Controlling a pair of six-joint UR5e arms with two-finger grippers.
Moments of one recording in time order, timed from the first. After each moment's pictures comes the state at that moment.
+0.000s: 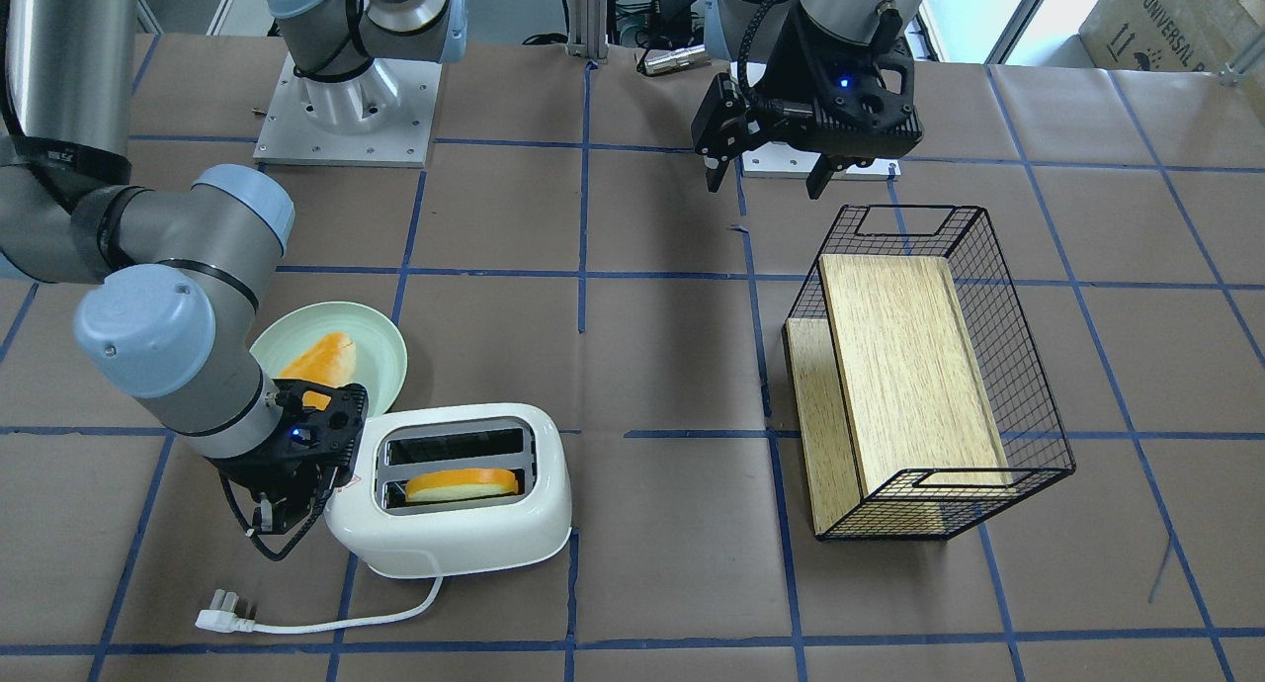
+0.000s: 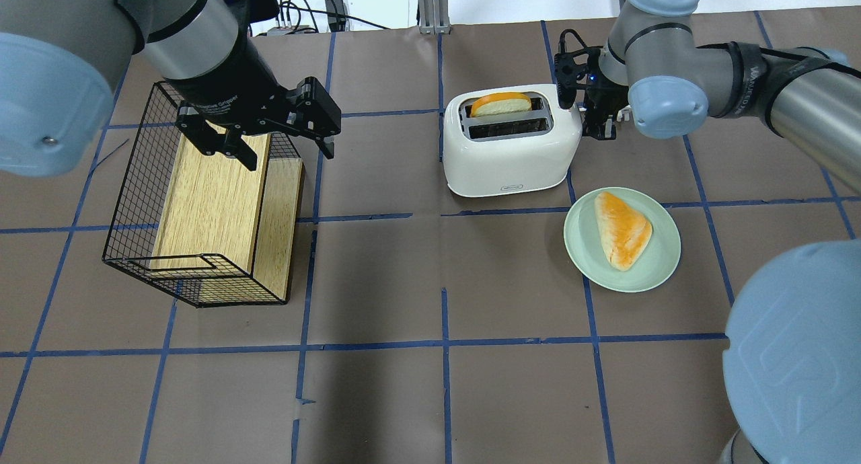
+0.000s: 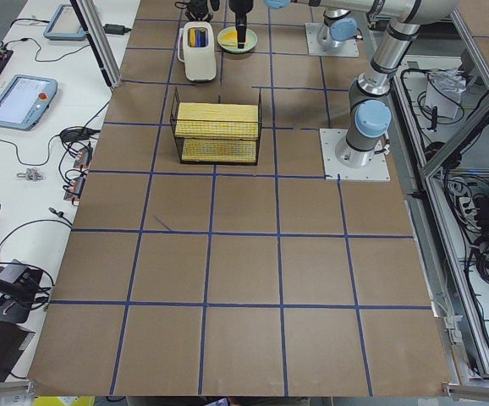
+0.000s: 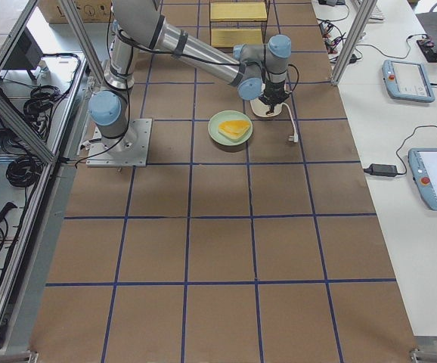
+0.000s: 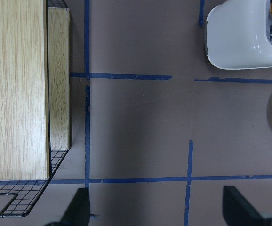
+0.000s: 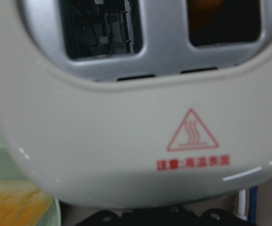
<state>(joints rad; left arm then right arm) -1.68 -1.54 -1.56 -1.59 1.45 -0.16 1.52 -1.11 1.62 -2.17 -1.52 -1.62</state>
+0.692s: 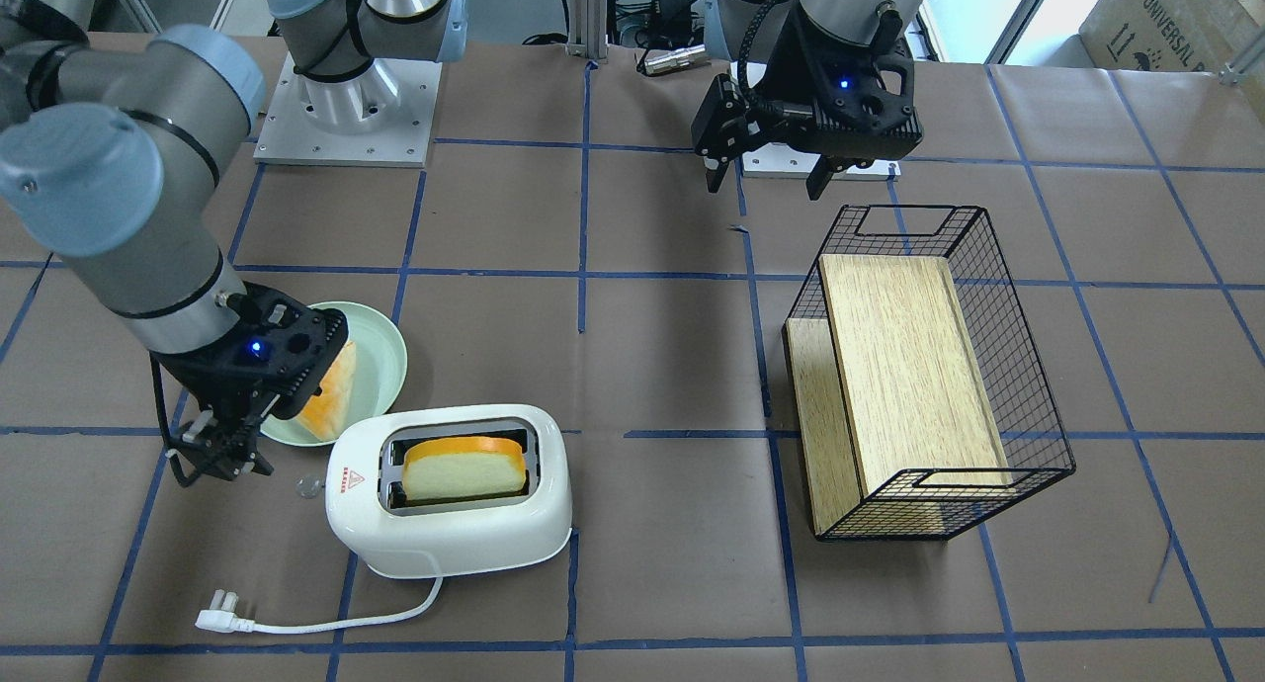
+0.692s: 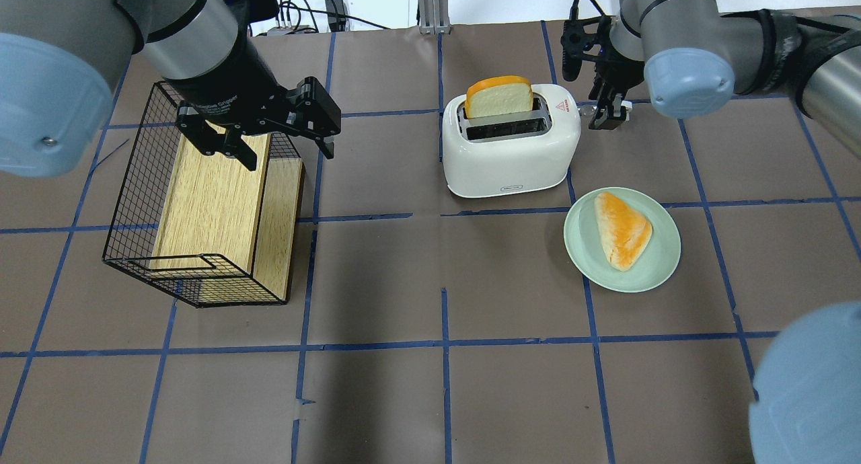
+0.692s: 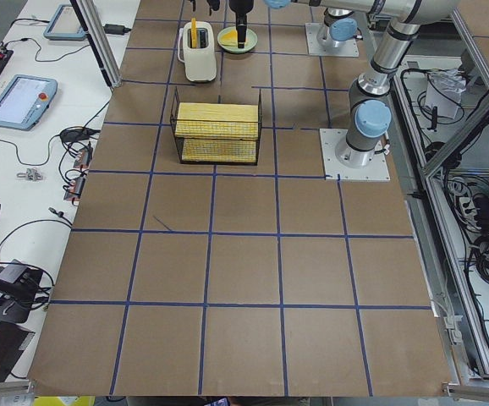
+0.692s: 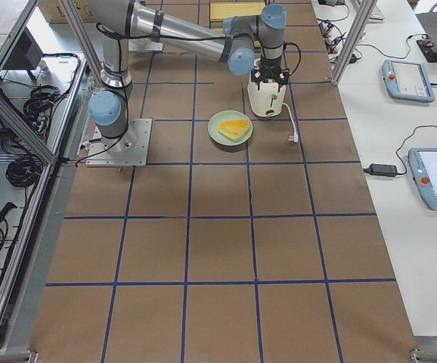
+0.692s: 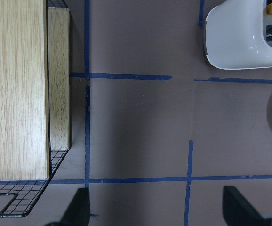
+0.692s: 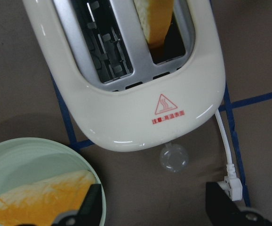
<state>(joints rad) -1.68 -1.54 -1.56 -1.59 1.45 -0.16 1.52 -1.33 1.60 -1.97 -1.53 -1.24</state>
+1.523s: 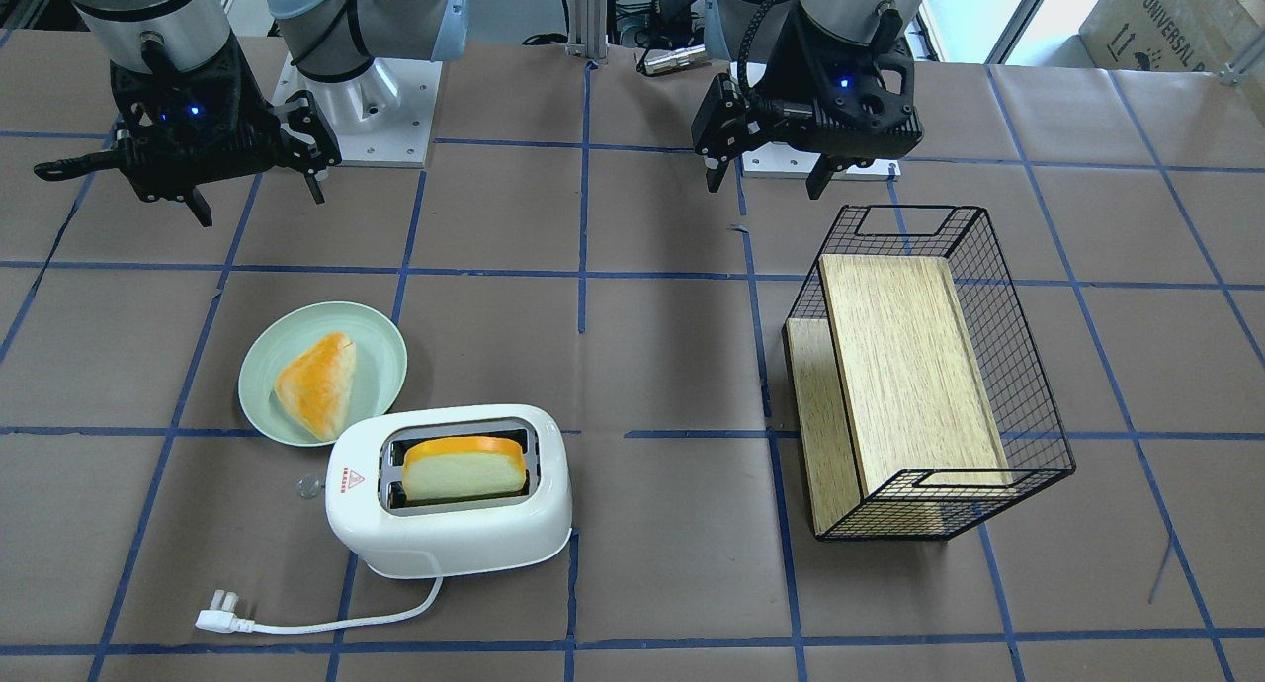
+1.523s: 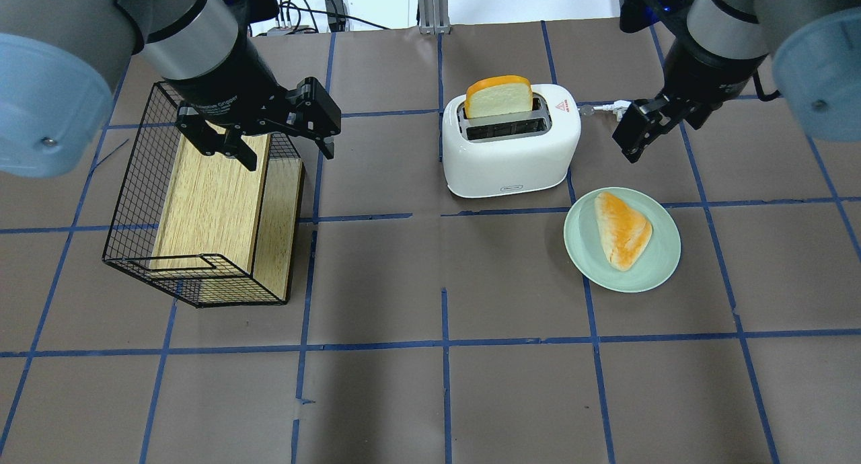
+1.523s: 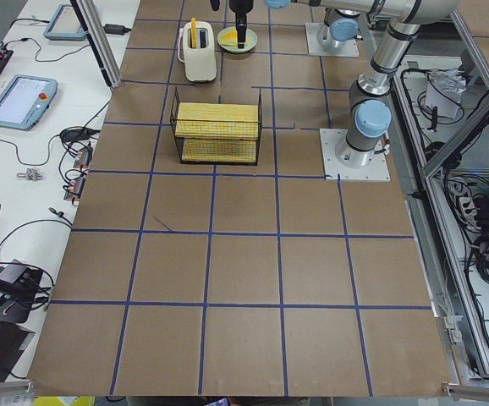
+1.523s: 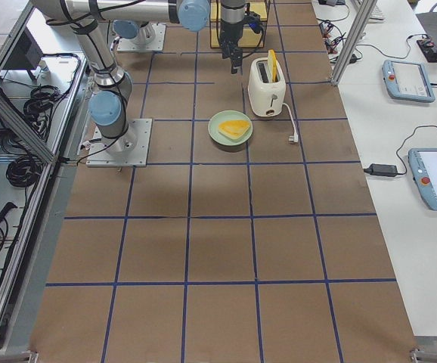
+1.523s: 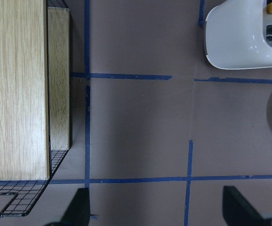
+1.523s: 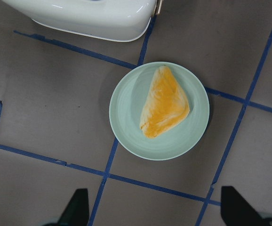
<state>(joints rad) -1.68 -1.54 -1.56 -1.59 1.45 -0.16 1.53 -1.64 1.65 -1.56 -1.62 -0.32</state>
